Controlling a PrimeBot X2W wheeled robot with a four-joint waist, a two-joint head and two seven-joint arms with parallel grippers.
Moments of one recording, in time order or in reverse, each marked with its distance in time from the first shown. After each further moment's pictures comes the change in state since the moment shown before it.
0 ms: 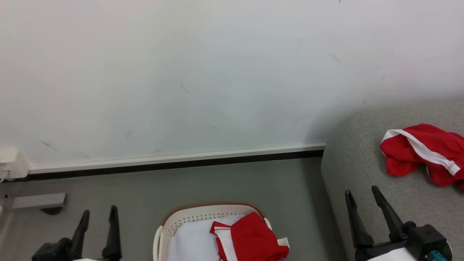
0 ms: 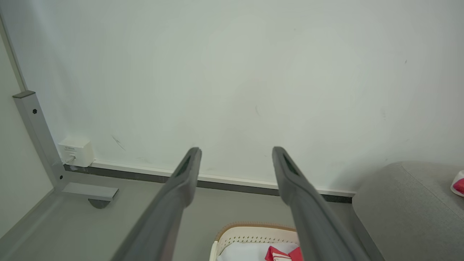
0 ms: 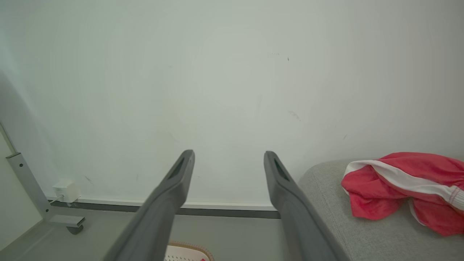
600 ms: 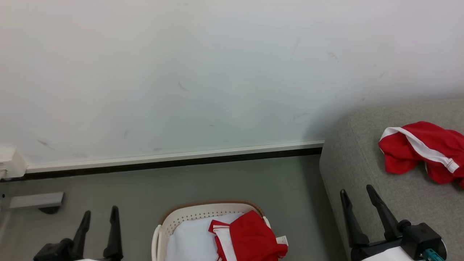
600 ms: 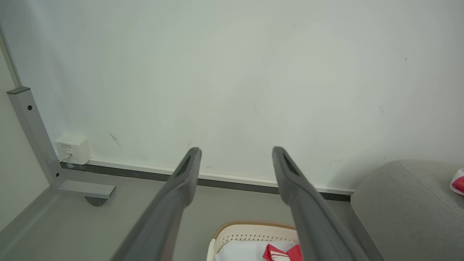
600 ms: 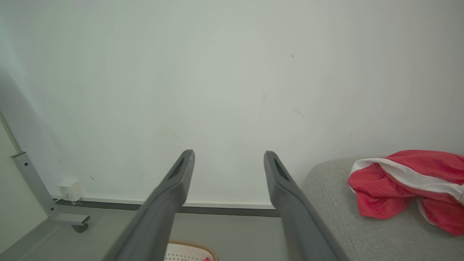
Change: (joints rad) left arm -0.008 -0.034 0.036 0.012 0.040 -0.028 0.000; right arm -0.013 0.006 0.021 0.009 0.005 0.000 0.000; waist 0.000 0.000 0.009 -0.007
